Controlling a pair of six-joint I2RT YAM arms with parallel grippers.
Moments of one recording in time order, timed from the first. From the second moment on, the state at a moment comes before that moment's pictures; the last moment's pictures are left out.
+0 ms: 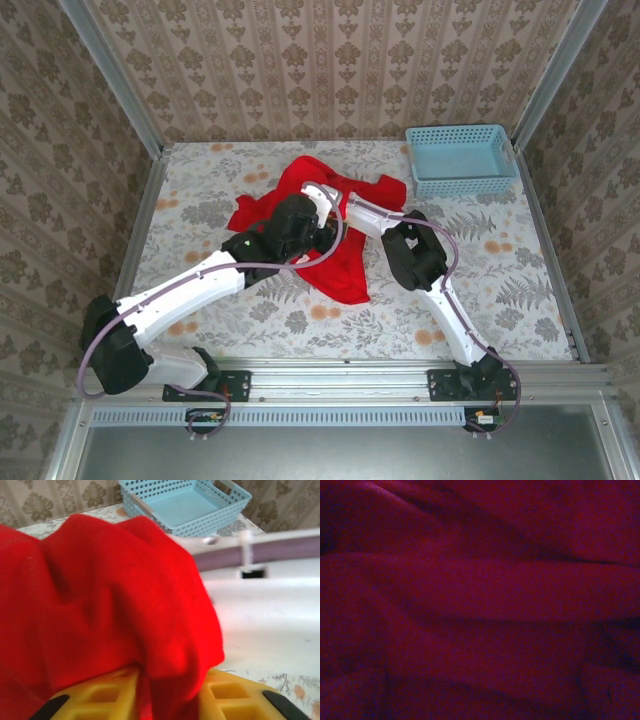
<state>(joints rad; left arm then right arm) -0.92 1.33 1.10 -0.27 -0.10 -0.25 0.65 2.47 2.04 -0.67 0.41 0.66</state>
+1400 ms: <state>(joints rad) -0.68 1.18 1.33 -0.50 -0.23 -0.20 0.71 2.23 1.62 -0.50 0.41 0.58</state>
